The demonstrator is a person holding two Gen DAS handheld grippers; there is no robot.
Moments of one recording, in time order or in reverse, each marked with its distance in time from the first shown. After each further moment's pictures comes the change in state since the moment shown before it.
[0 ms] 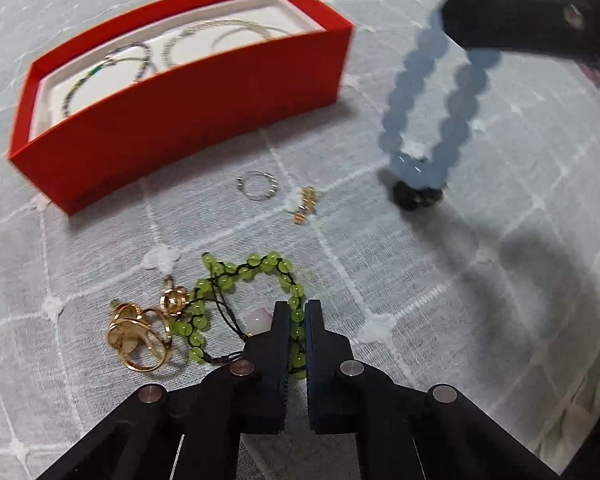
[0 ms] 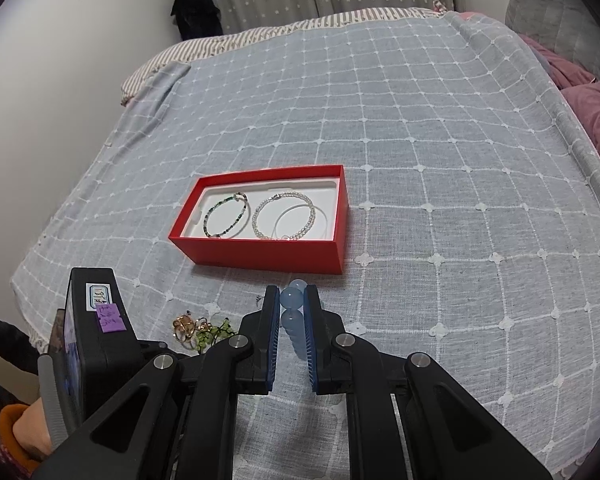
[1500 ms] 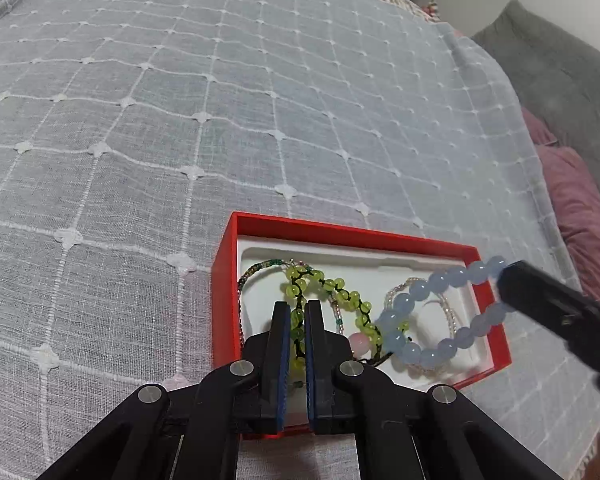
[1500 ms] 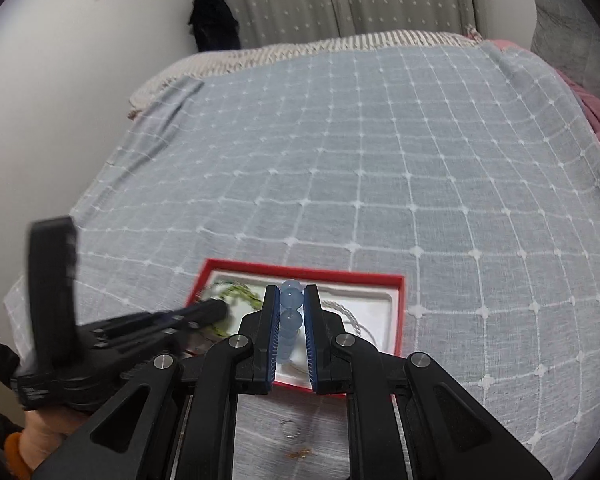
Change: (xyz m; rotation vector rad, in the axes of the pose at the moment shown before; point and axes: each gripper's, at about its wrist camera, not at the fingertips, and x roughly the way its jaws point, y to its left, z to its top) left arm -0.007 0.135 0.075 -0.455 -0.287 -0.122; right arm 0.073 0.027 0.086 -0.053 -0.055 0.015
